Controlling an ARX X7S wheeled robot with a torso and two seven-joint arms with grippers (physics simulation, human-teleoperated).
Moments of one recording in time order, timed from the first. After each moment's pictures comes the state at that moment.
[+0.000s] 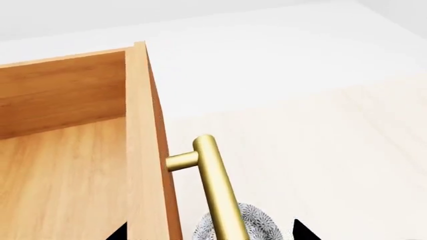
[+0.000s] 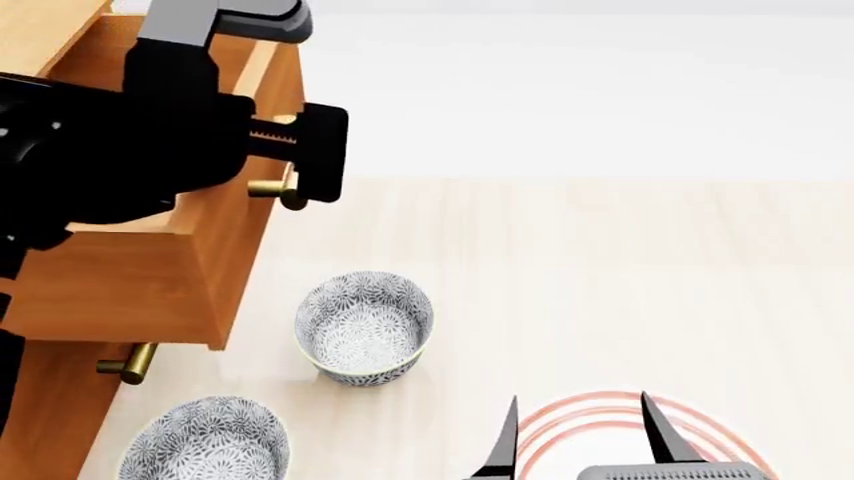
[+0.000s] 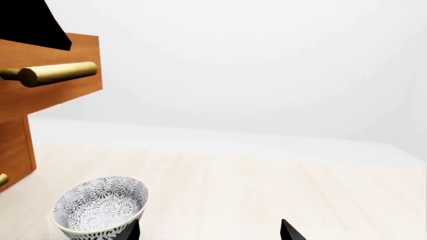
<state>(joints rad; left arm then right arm) -1.48 -0.03 0.39 -0.77 -0.53 -1.11 -0.09 0.06 0.37 -0.24 -0.51 0.33 0.43 0.36</state>
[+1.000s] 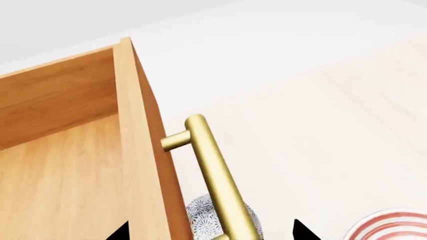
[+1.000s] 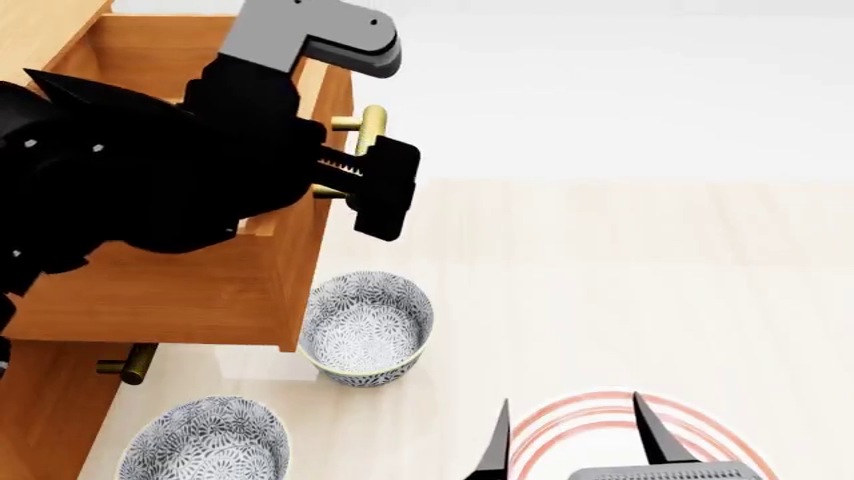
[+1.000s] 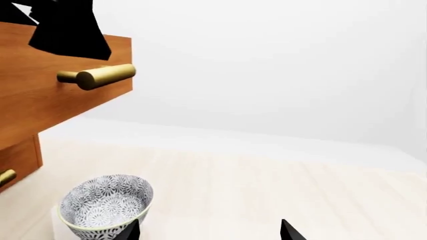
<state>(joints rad) -1.53 -0.08 0.82 -0.67 -1.11 -1.04 -0.41 0.06 0.39 -0.27 -0.54 0.33 0.45 0.38</state>
